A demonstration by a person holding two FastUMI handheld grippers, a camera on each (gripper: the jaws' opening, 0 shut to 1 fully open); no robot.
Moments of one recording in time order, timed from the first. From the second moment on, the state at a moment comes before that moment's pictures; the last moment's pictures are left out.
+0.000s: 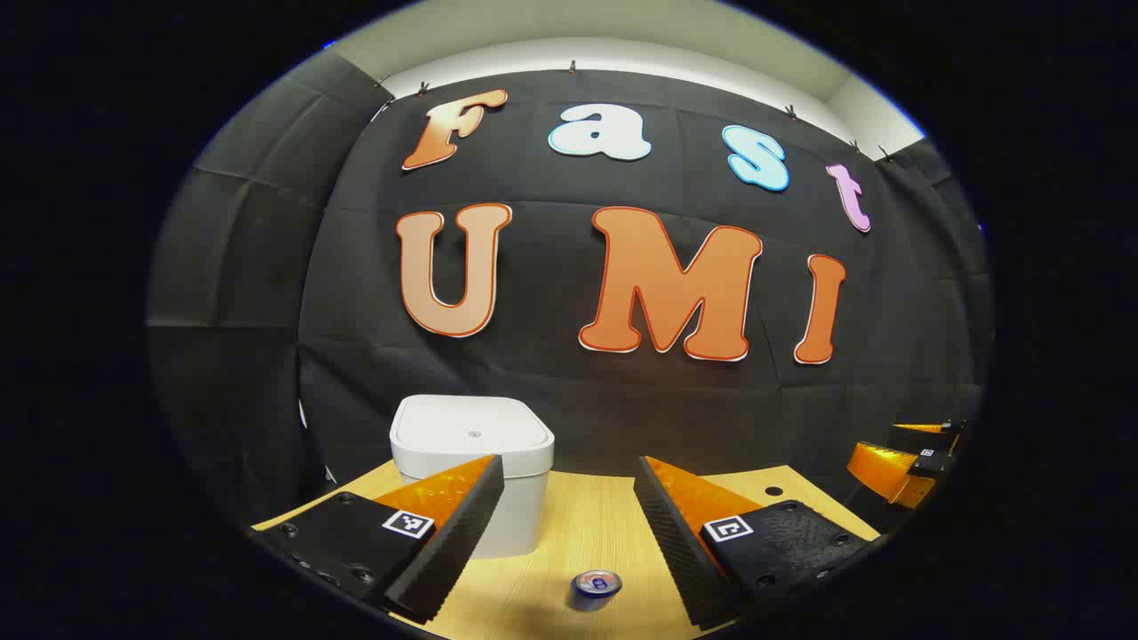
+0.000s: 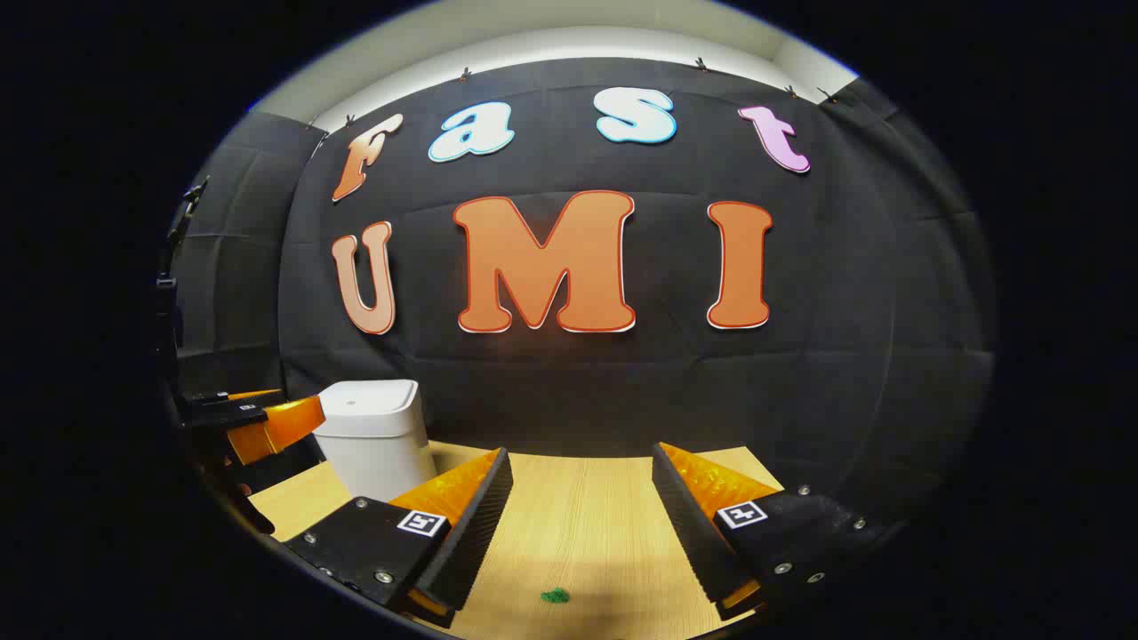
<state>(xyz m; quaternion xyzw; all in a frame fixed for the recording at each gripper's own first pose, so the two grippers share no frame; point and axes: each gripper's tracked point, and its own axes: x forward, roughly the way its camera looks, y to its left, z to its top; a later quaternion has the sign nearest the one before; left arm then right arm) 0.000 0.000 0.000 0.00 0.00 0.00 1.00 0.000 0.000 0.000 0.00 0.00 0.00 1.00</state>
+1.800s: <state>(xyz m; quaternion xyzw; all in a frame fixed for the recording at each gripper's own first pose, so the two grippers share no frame) 0.029 0.006 0.002 0.01 0.01 -0.06 1.00 0.012 0.021 -0.001 -0.01 0.02 -0.01 1.00</state>
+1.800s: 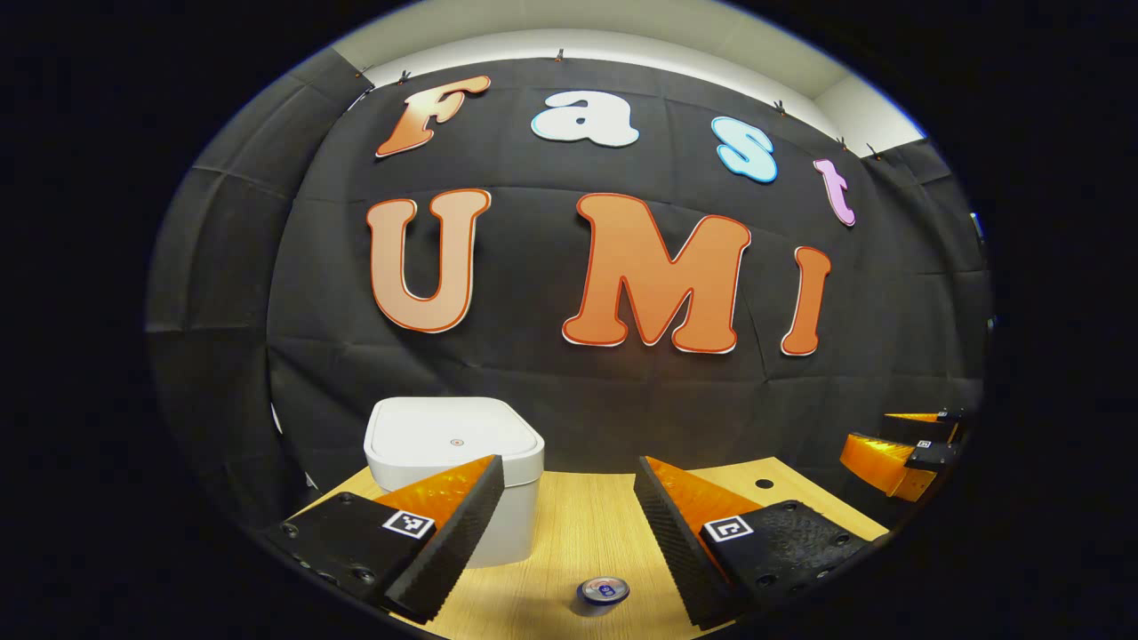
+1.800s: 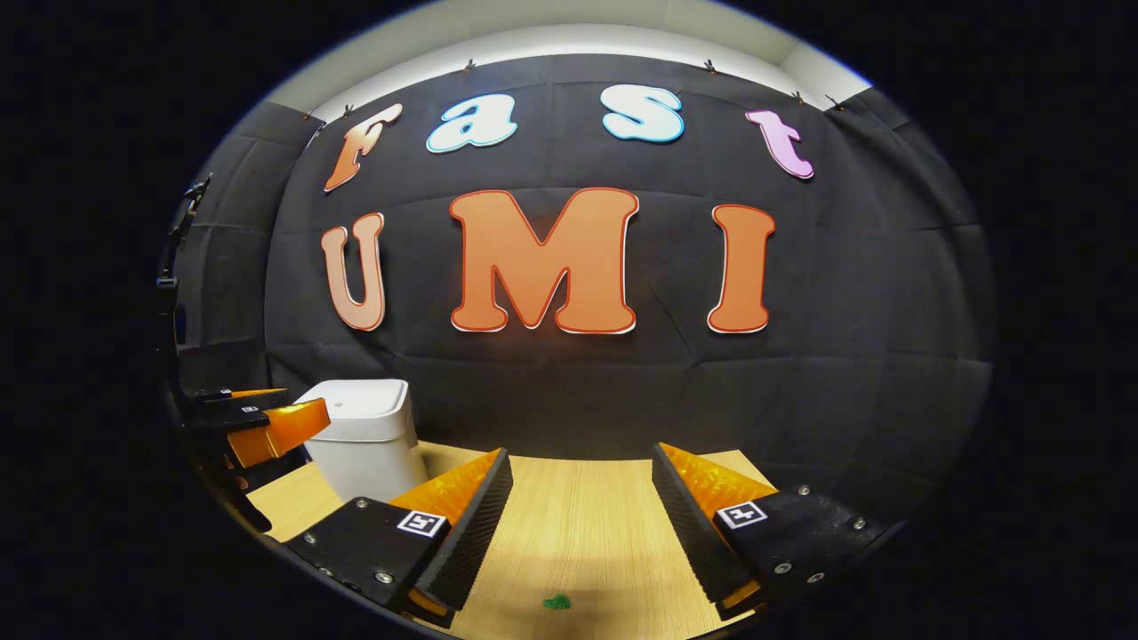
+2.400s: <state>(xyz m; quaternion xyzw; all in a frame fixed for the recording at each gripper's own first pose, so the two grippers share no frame) 0.032 0.009 0.002 0.02 0.02 -0.05 1.00 0.014 0.021 0.003 -0.01 0.02 -0.01 1.00</state>
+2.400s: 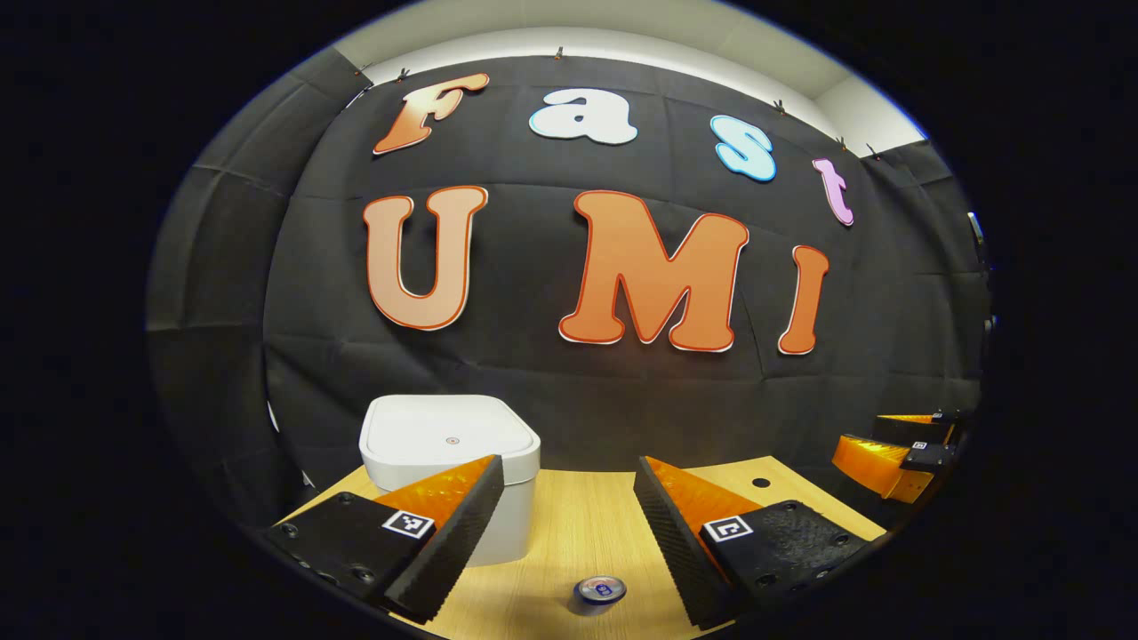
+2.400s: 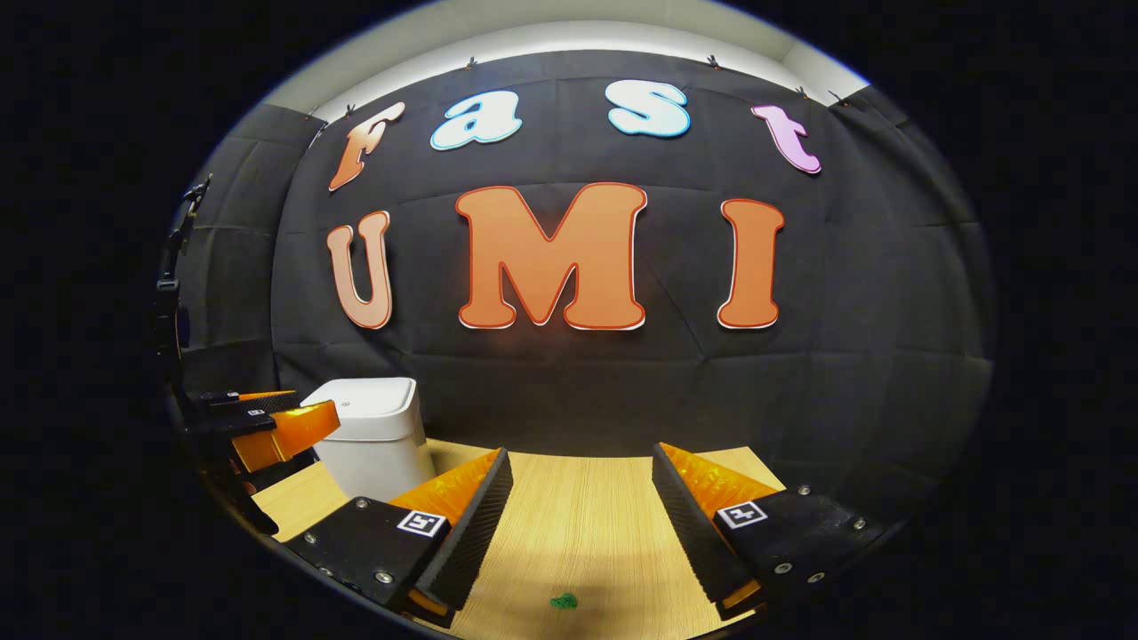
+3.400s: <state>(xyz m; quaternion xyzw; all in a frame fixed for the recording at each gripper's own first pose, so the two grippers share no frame) 0.041 0.026 0.016 0.04 0.02 -0.03 1.00 0.022 0.018 0.008 -0.01 0.01 -0.01 1.00</state>
